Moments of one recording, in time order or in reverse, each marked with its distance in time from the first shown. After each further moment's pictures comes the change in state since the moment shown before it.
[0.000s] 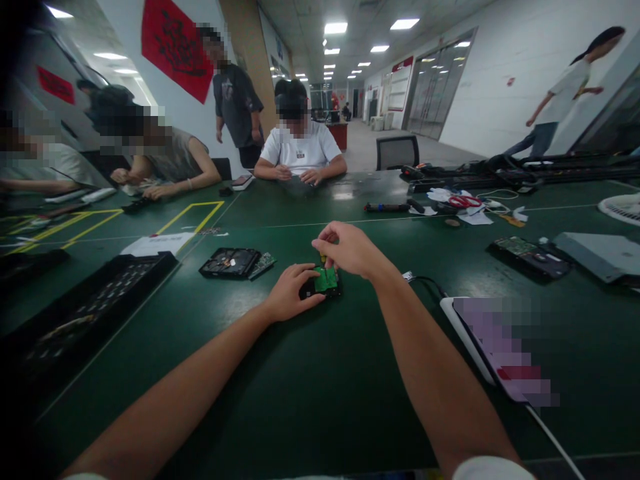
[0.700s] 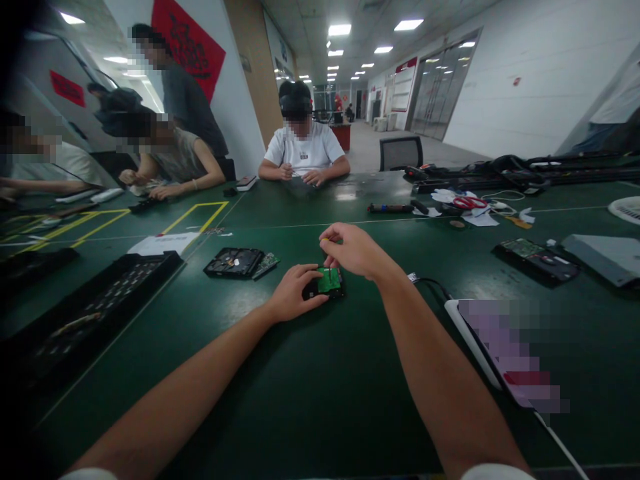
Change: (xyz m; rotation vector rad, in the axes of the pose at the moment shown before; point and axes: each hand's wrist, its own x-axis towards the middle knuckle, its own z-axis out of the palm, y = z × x) left_hand 0.000 0.000 0.000 0.000 -0.007 -0.010; right_hand 0.002 0.003 0.001 0.080 -0.026 -0.002
